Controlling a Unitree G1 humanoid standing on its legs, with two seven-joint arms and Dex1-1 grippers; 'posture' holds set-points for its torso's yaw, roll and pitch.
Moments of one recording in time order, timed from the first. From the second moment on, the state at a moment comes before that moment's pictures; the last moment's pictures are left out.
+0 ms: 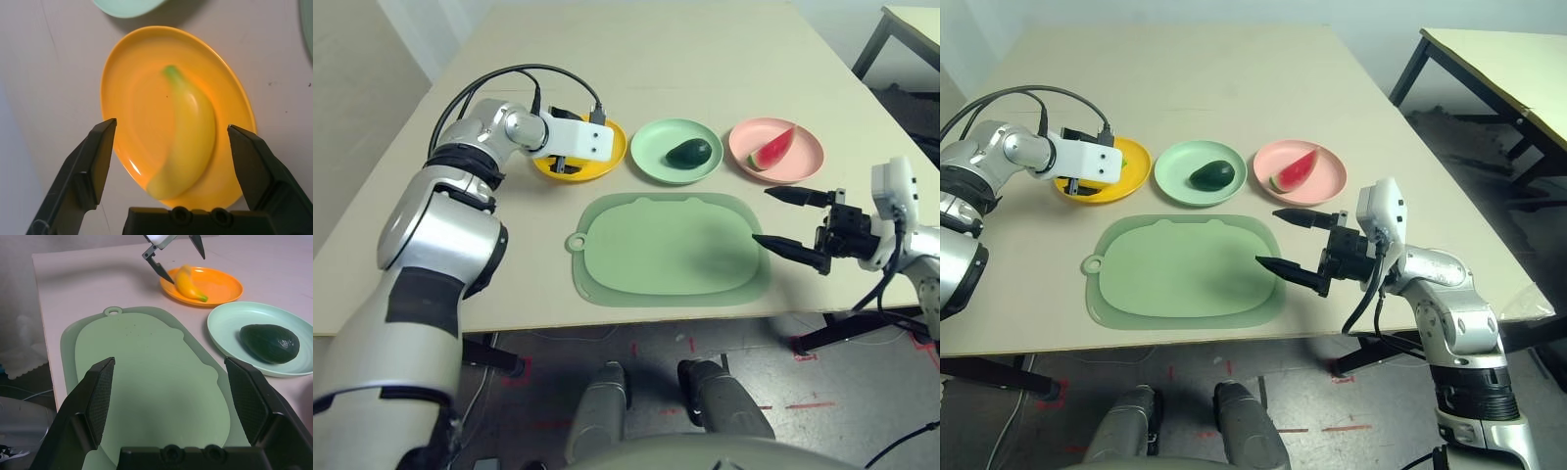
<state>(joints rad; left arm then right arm) -1.37 0.59 -0.56 1.37 0.60 -0.57 -0.75 -0.24 -0.72 -0.14 -0.14 0.58 0.26 1.15</state>
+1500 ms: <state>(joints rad) -0.47 0.53 0.29 0.56 -0.28 -0.03 -0.73 -0.53 -0.79 -0.42 1.11 0.31 -0.30 0.88</state>
